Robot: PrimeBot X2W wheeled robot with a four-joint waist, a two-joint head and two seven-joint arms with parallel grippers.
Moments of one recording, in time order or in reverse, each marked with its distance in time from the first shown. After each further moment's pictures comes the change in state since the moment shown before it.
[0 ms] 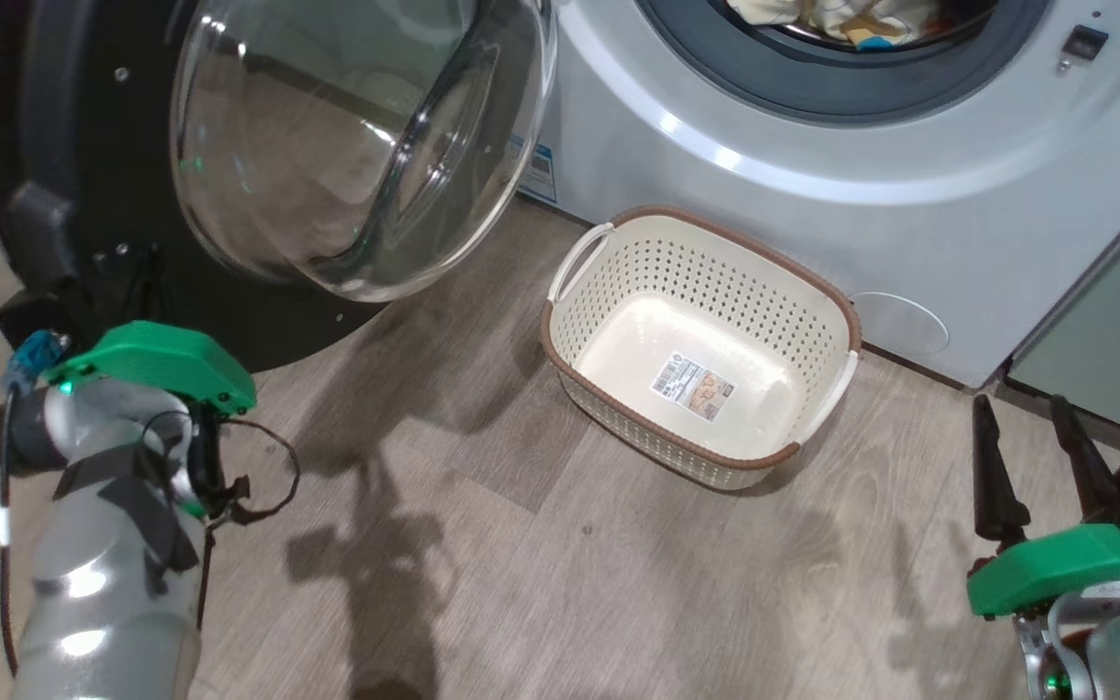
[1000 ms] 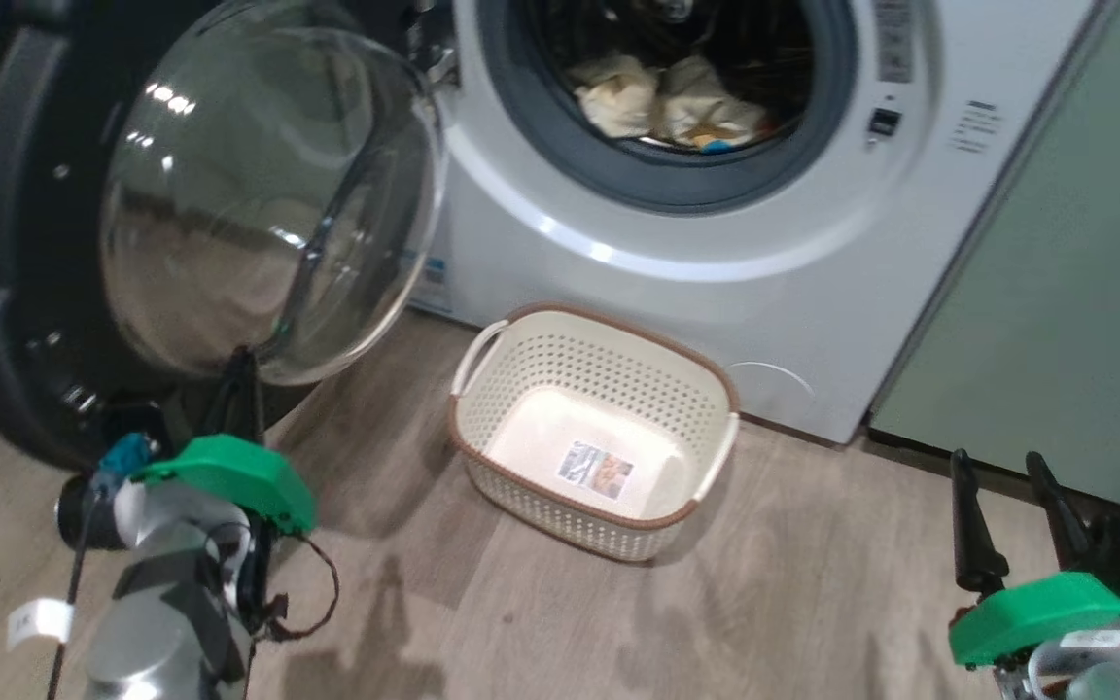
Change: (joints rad) left arm 0.184 -0.068 0.013 -0.082 0.158 -0.183 0.000; right arm 0.073 0.025 0.001 0.009 0.005 0.000 0.000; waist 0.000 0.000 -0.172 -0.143
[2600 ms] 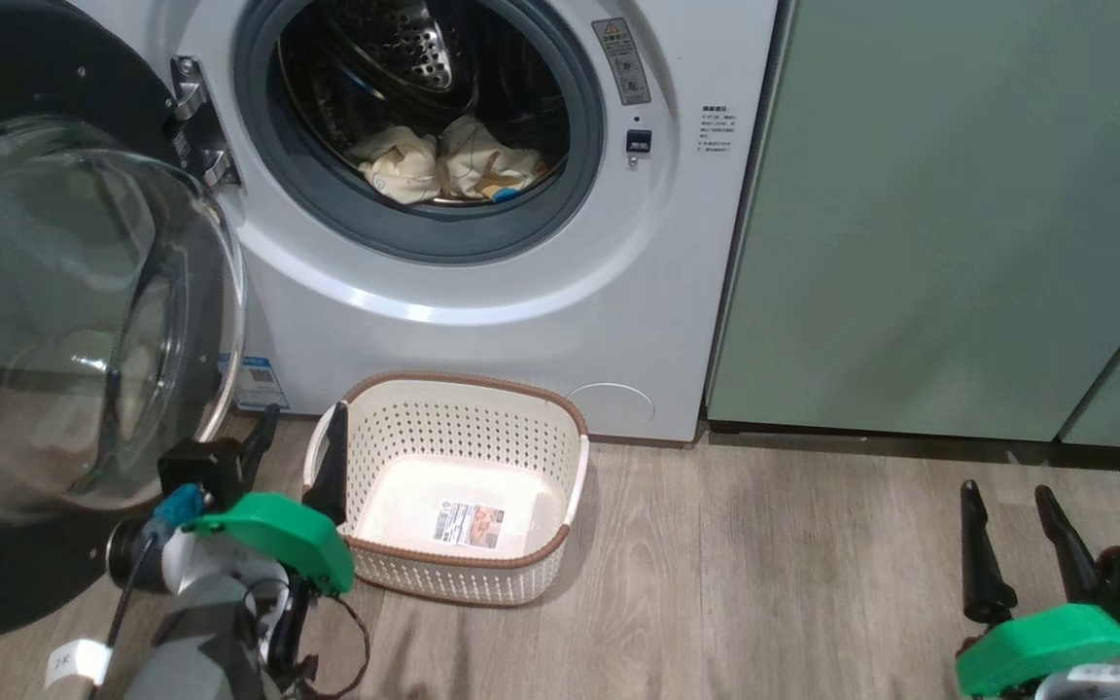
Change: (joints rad) left arm 0.091 -0.028 -0.067 -0.024 0.017 -0.052 0.000; right arm 0.060 0.012 -0.029 -0.024 -0.001 0.000 0.000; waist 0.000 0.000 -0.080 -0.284
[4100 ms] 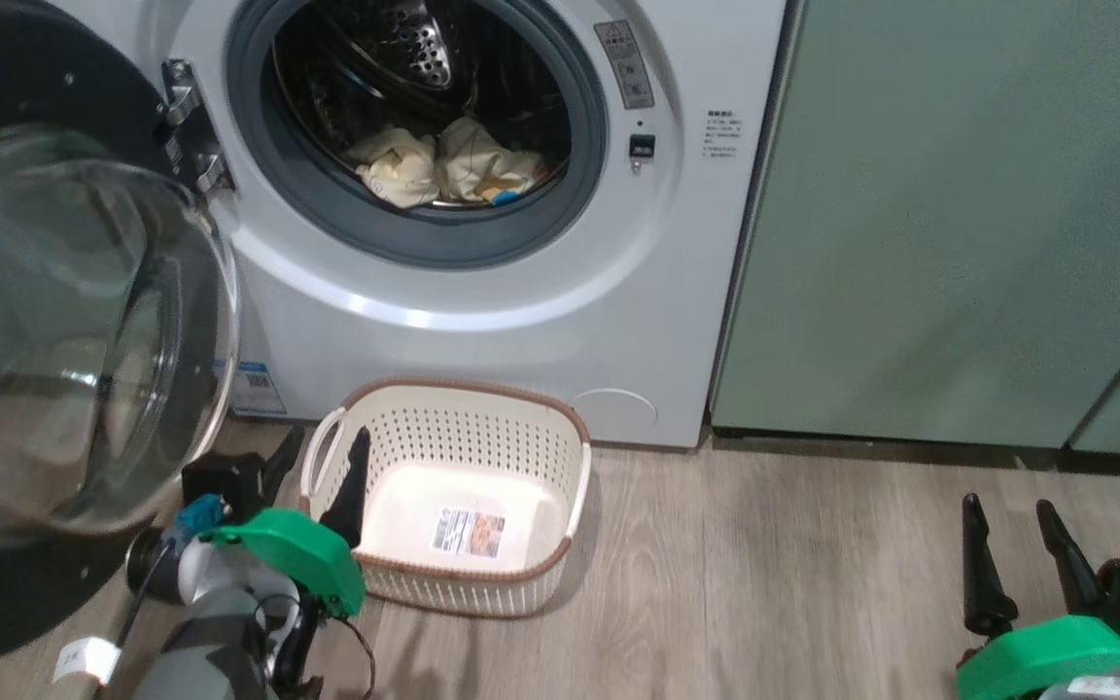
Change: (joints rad) left arm -0.001 0.039 -0.110 0.048 -0.068 -0.008 0.000; right arm 0.018 0.006 -0.011 0.003 -0.004 0.000 0.000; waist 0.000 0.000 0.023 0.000
